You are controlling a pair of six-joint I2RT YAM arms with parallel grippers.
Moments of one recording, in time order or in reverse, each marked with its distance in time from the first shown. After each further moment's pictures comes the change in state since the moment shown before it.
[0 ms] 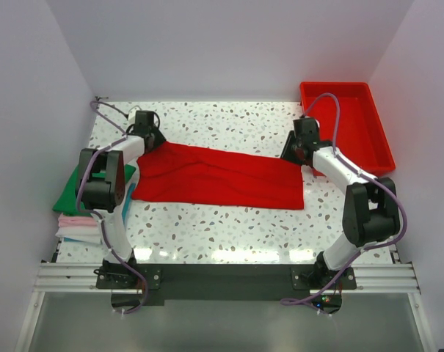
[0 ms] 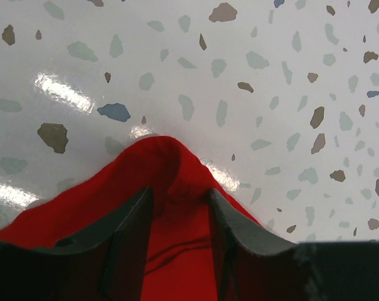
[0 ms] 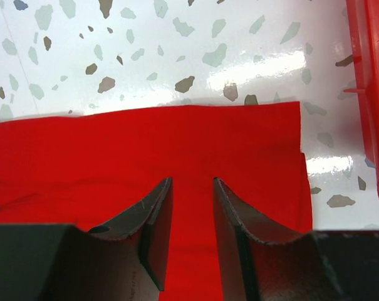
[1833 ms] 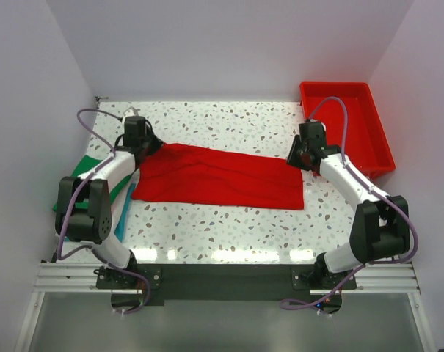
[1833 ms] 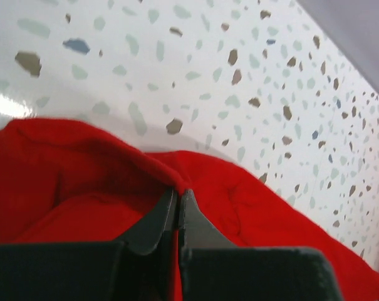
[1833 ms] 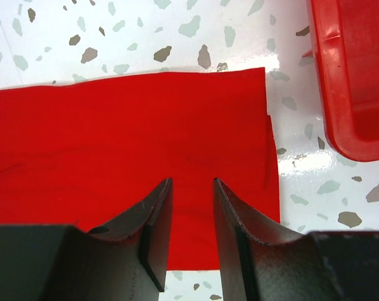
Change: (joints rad) left arm -0.014 -0.382 -0.323 0.082 0.158 -0.050; right arm 0.000 -0.146 -0.053 -0.108 0.036 -0.039
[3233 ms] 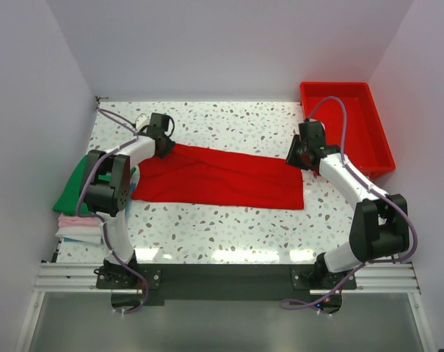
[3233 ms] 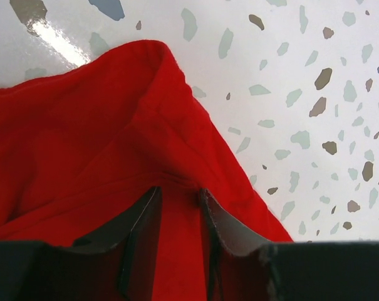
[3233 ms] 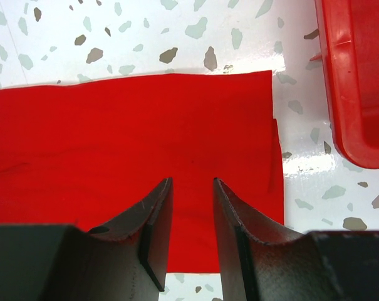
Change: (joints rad) left arm -0.099 0.346 0.327 -0.259 -0.263 -0.233; right arm 0.000 0.010 0.000 0.016 -0.016 -0.006
